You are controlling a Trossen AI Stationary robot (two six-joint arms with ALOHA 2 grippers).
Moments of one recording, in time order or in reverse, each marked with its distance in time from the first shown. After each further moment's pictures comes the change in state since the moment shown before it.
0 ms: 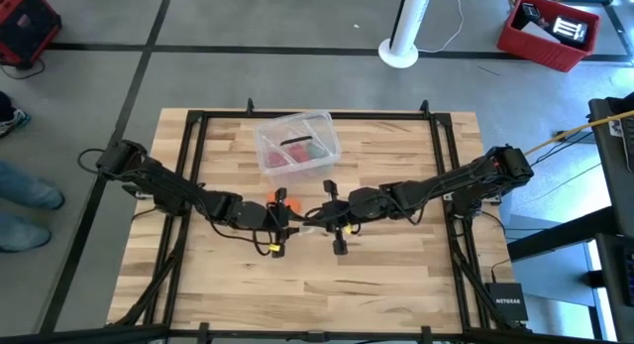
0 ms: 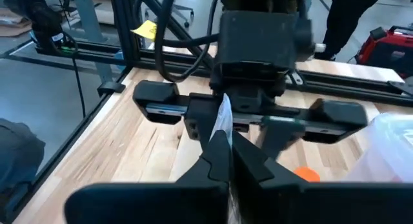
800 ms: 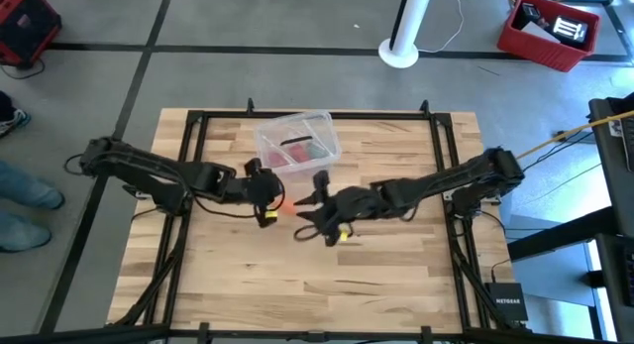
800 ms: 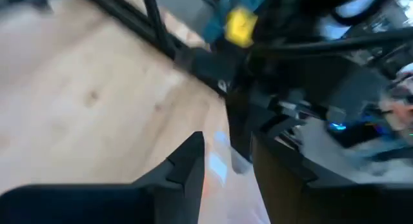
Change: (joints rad) left arm 0.131 -0.190 0.303 -0.988 -0.088 -0.258; right arm 0.000 0.069 0.221 -0.221 0.207 -0.534
